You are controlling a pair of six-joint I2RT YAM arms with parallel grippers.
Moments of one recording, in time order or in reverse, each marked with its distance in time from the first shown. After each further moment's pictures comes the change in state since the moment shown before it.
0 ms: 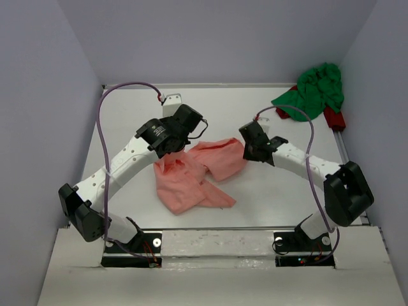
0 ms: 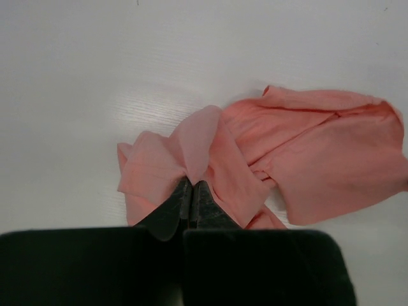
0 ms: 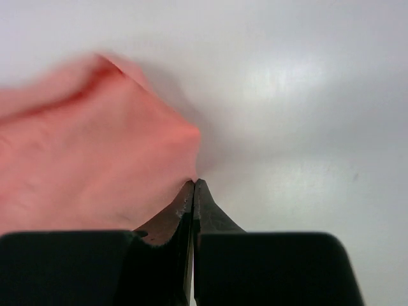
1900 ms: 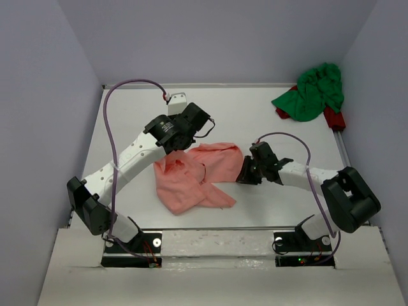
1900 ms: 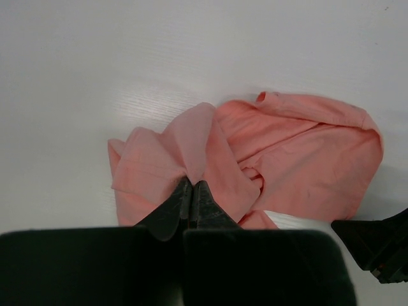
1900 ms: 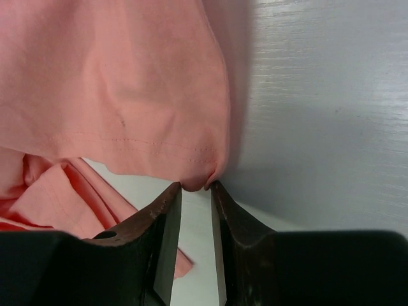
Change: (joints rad) left arm -0.029 0.082 0.081 -0.063 -0.029 -0.068; right arm -0.052 -0.065 -0.311 0.286 -0.502 0.075
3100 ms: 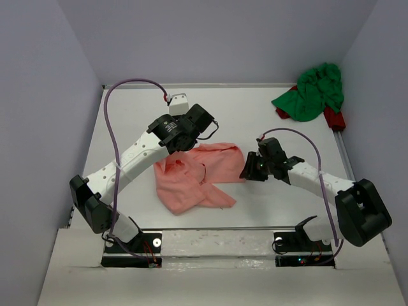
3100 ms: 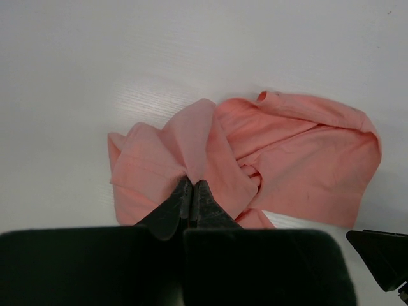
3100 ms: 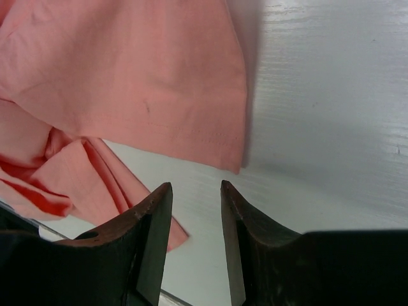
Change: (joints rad) left arm -0.032 0.019 0.037 -0.063 -0.037 -0.078; right arm -0.061 -0.128 0.022 -0.102 -0.093 -0.120
